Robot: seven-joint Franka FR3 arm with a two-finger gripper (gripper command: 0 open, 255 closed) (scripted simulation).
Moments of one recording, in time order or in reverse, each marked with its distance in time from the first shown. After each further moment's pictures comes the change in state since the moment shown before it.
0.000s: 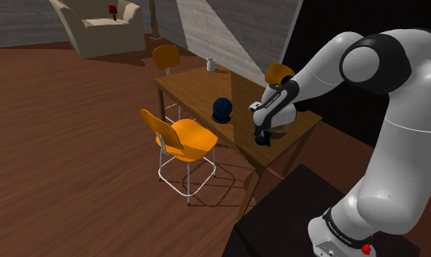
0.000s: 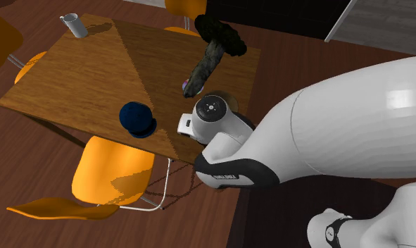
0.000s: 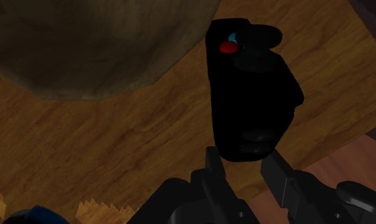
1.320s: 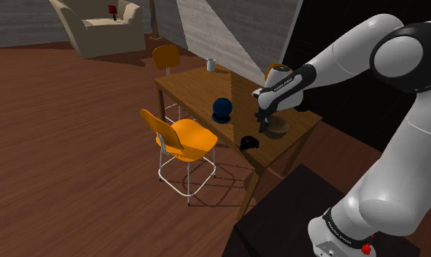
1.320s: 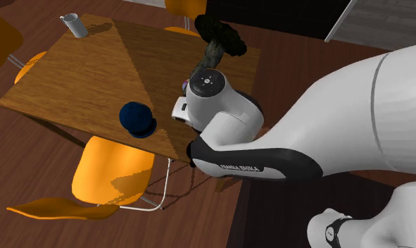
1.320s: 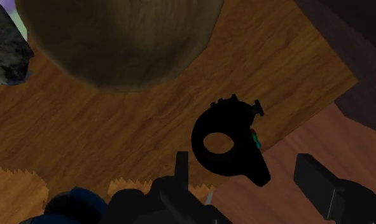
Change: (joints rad) arm 0.051 -0.163 -0.073 0.035 -0.076 -0.228 0.100
